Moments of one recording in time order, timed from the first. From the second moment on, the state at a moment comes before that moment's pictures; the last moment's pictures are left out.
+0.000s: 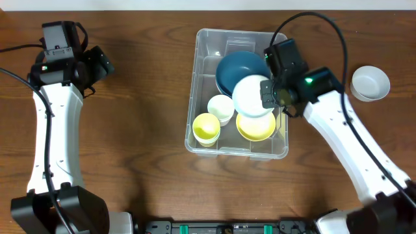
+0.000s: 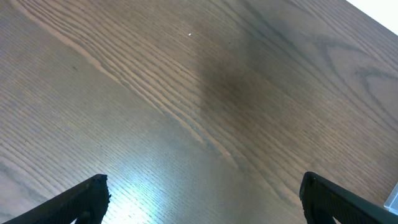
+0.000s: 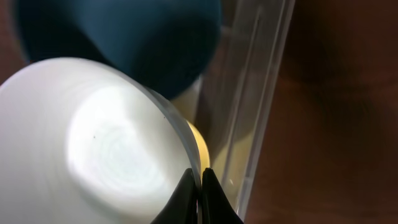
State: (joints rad) left arm 0.18 1.59 1.48 -0.88 -0.15 -0.41; right arm 0.41 1.61 1.44 -1.03 0.17 0.29
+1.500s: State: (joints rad) left arm 0.18 1.59 1.48 -0.88 -0.15 -0.41; right arm -0.37 1.57 1.44 -0.92 0.00 0.41
